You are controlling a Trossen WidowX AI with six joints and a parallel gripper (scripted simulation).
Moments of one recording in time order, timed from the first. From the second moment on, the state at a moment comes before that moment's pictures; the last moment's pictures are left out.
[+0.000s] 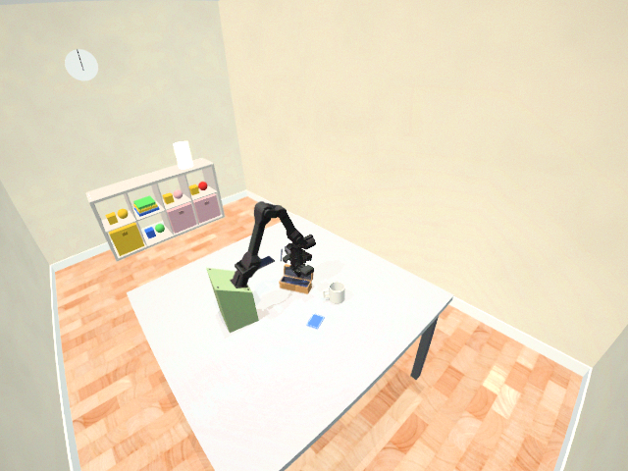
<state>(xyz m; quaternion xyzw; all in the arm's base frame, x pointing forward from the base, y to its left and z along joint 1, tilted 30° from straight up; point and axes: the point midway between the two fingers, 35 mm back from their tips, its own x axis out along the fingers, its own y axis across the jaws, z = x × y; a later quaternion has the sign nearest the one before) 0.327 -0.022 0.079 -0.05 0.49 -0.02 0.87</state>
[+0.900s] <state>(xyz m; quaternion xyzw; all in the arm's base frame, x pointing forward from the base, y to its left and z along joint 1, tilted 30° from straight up) 0.299 -0.021 0.127 -0.05 0.50 -0.02 0.86</state>
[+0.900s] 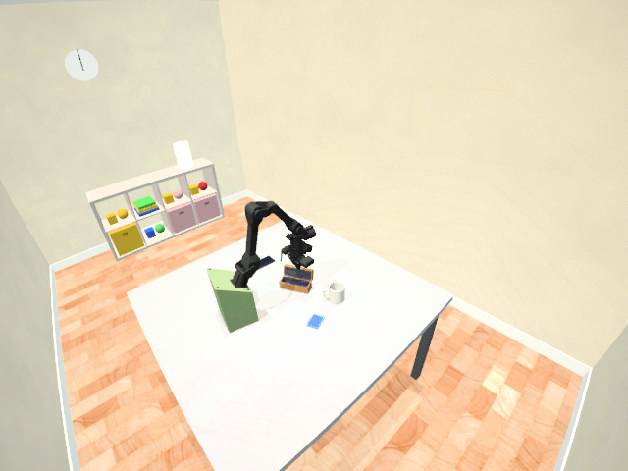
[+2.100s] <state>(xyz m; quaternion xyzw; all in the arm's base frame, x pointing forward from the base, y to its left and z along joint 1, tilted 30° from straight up) 0.329 0.003 0.136 0.37 0.43 -0.26 0.79</state>
